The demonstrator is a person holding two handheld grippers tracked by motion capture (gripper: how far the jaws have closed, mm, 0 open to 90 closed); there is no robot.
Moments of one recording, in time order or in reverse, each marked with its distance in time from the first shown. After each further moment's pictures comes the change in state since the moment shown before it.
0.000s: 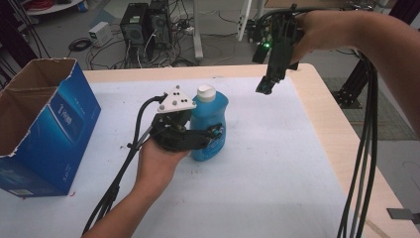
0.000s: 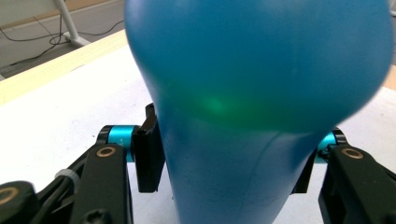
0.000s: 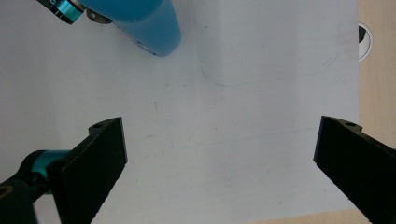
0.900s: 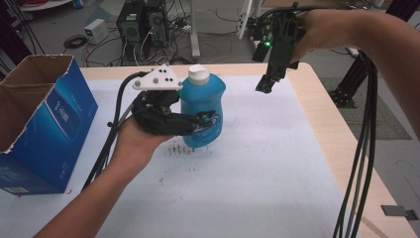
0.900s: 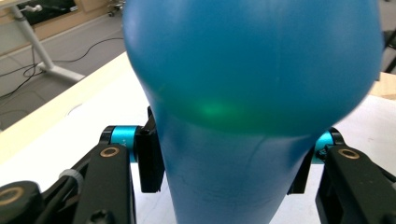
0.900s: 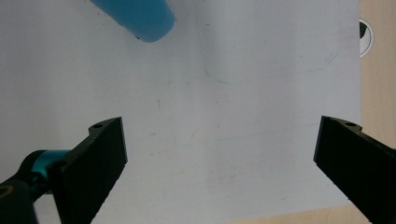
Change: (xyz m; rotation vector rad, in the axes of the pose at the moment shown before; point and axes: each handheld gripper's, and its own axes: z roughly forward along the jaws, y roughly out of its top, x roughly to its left) left arm 0.018 0.037 -0.032 -0.025 -0.145 0.128; right arm 0.005 -0.002 -0.002 0.005 -0.002 0.015
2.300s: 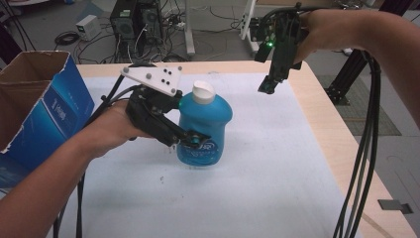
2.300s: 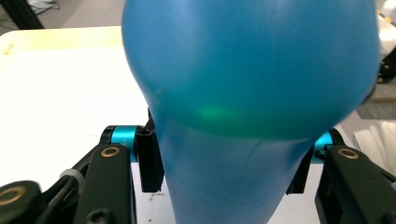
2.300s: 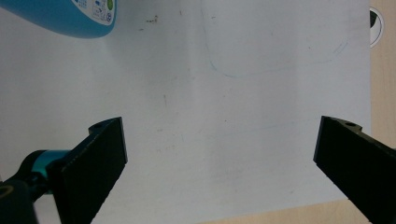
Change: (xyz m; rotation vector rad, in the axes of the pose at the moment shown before) left arm 0.021 0.000 -0.001 0.099 -0.537 0.240; right arm 0.007 0.001 0.002 0.026 0.002 0.025
